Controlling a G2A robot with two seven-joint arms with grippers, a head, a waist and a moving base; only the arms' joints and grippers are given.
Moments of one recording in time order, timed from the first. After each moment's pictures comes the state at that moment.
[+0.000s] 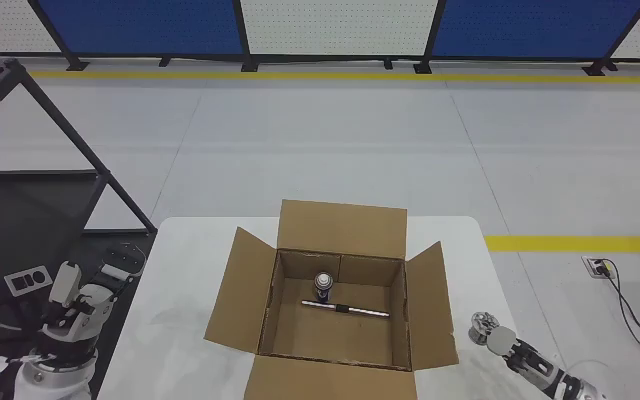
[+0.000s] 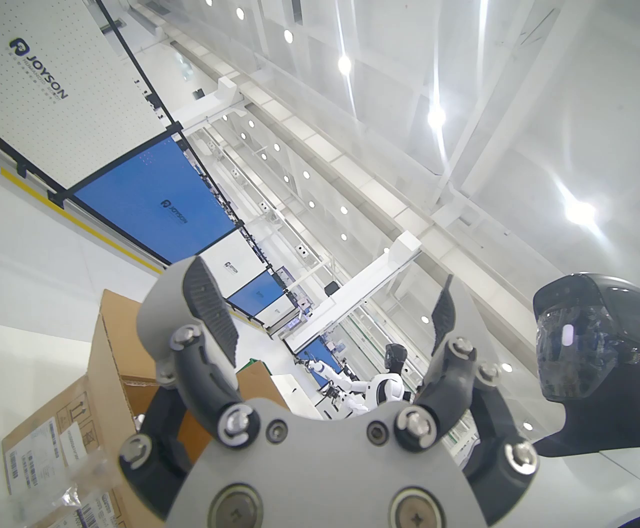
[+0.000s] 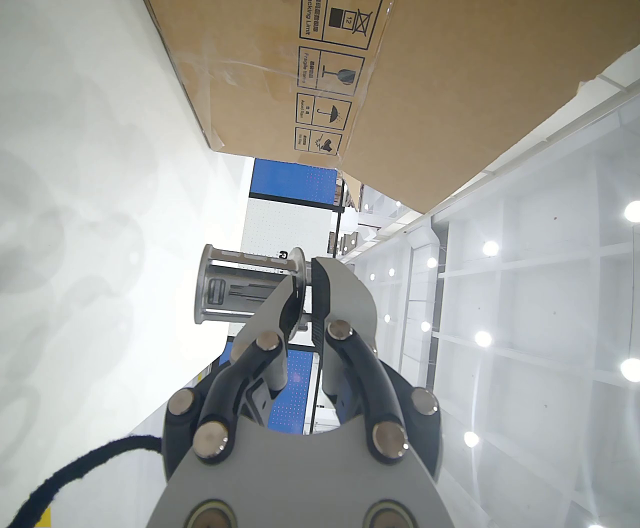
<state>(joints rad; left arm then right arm) 1.42 -1.16 -1.89 -1.92 -0.50 -0.53 -0.52 -1.30 -1.09 1.81 -1.16 -2.69 0.52 -1.21</state>
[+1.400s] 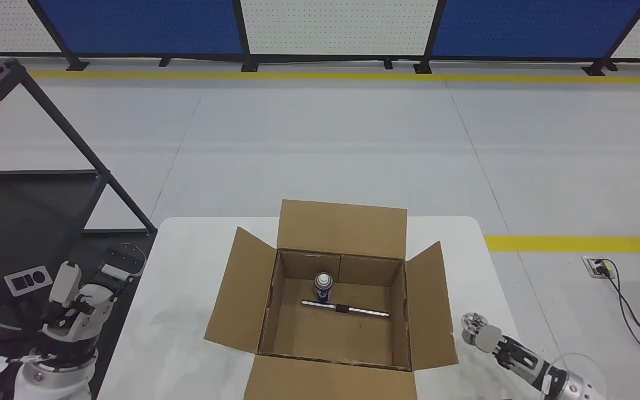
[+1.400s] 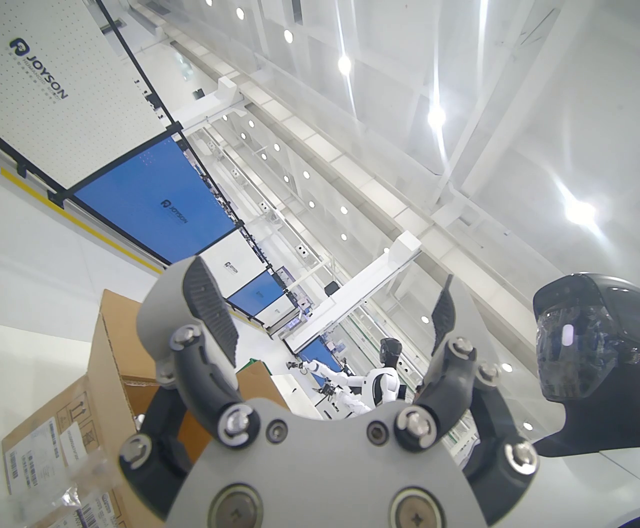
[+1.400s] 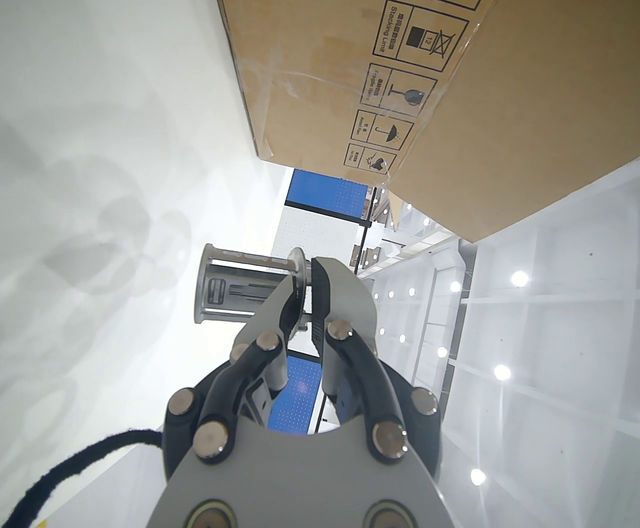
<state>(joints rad) 1.42 -1.16 -1.89 -1.92 -0.50 -0.53 -0.52 -1.28 -1.04 1.71 -1.17 -2.81 0.49 -1.08</state>
